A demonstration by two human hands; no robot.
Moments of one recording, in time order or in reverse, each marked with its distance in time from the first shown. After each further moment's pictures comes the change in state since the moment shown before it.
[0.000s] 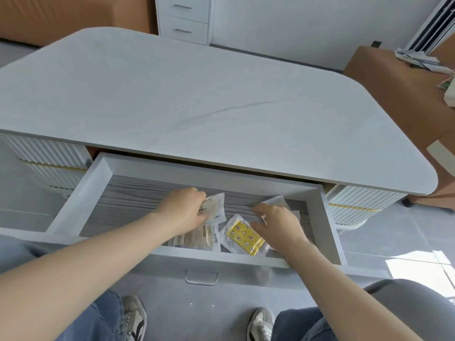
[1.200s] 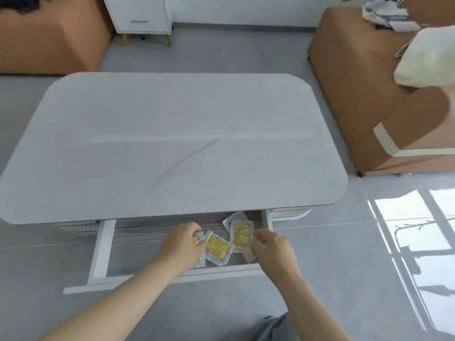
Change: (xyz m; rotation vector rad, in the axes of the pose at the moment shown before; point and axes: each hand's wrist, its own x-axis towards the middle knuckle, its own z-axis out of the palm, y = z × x) left_hand -0.012 0.119 -0.205 -0.494 -0.246 -0.309; right_hand -0.080 -0.005 -0.229 0.457 -0.097 0.456
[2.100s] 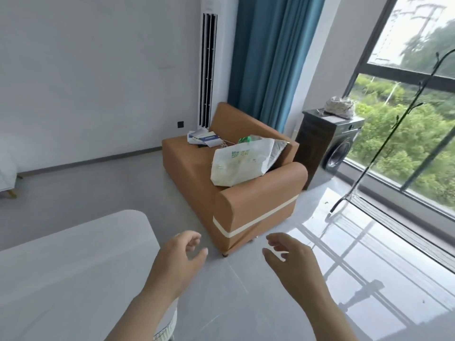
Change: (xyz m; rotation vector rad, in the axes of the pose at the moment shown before) left_hand -0.113 0.631 -0.050 -0.222 0.091 0.655; right_hand -0.169 0.121 -0.611 0.184 0.731 0.026
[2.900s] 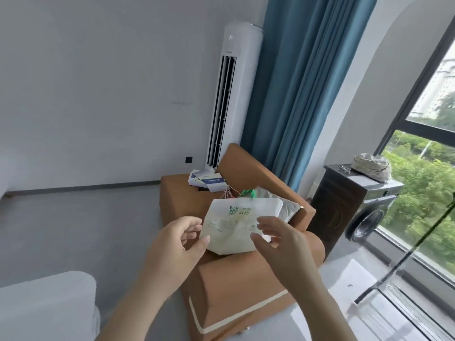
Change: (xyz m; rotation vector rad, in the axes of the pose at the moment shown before) left_hand 0.336 0.136 0.095 -0.169 0.259 0.085; right_hand 0.414 0.026 -0.059 0.111 -0.005 -0.291
